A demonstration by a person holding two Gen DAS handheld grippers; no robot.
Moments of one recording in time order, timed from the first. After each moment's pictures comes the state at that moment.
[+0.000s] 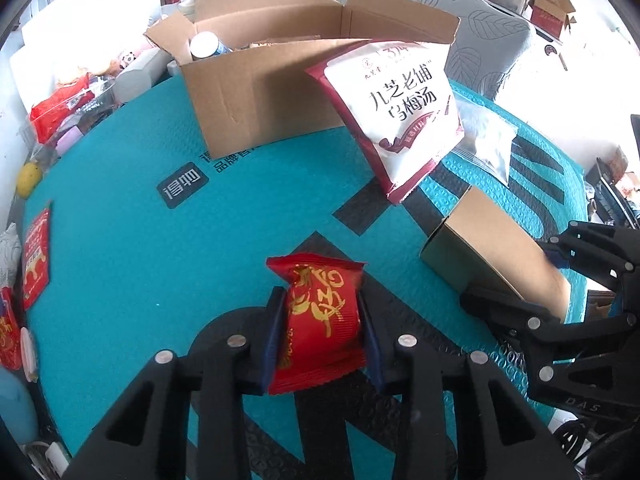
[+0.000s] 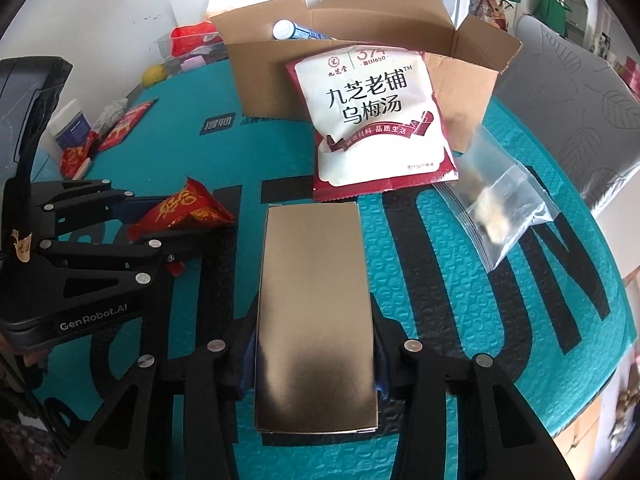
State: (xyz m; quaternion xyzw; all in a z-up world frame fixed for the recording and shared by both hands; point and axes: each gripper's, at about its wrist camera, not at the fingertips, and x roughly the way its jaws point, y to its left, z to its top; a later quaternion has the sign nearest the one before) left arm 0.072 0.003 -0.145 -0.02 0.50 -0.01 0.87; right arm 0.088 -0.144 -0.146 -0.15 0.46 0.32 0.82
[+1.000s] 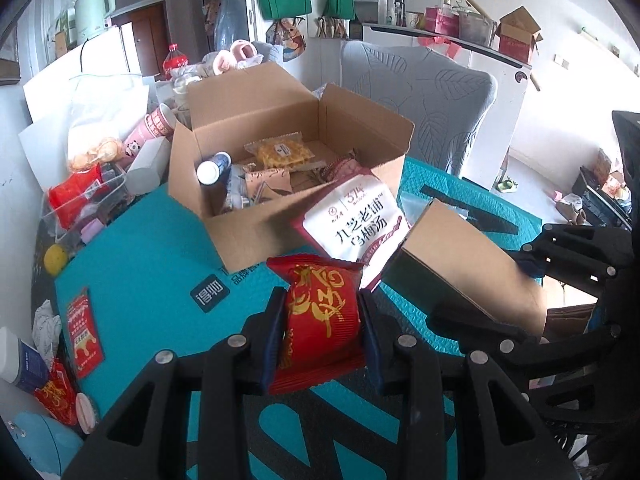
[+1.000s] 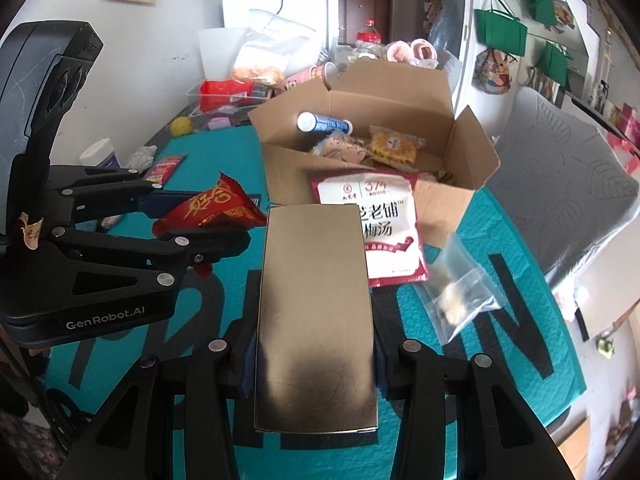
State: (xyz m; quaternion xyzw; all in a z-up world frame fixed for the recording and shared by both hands) left arm 0.068 -0.004 -0.044 0.02 0.40 -0.04 0.92; right arm 0.077 -0.140 -0.059 -0.16 0.36 0.35 0.85
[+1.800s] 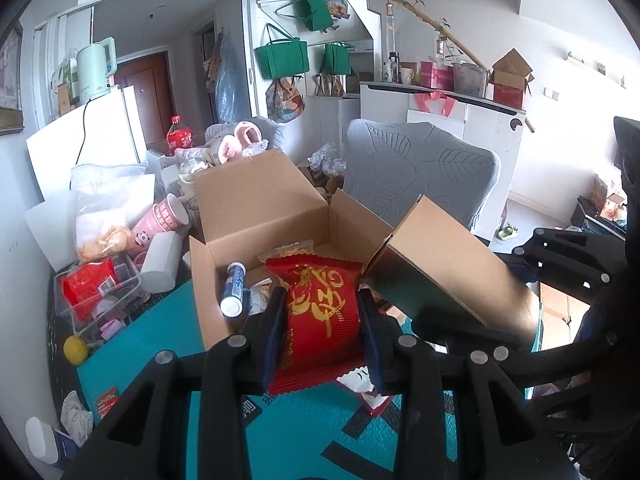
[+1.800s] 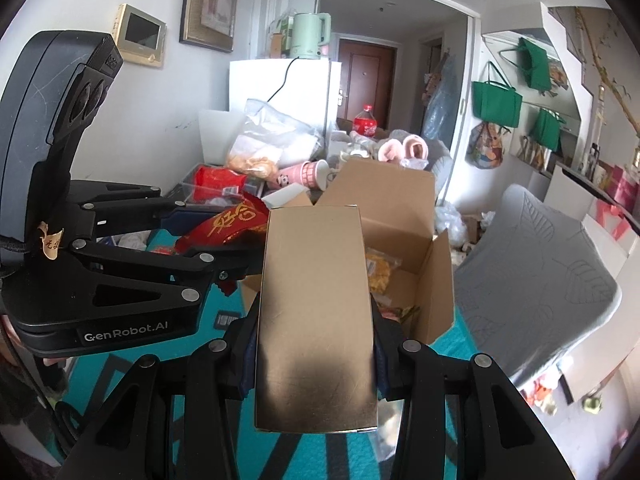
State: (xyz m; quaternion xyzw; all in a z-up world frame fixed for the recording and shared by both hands) left arm 0.128 0.011 0.040 0.03 0.31 -0.04 0.95; right arm 0.128 -0.122 0.031 -0.15 0.25 0.36 0.89
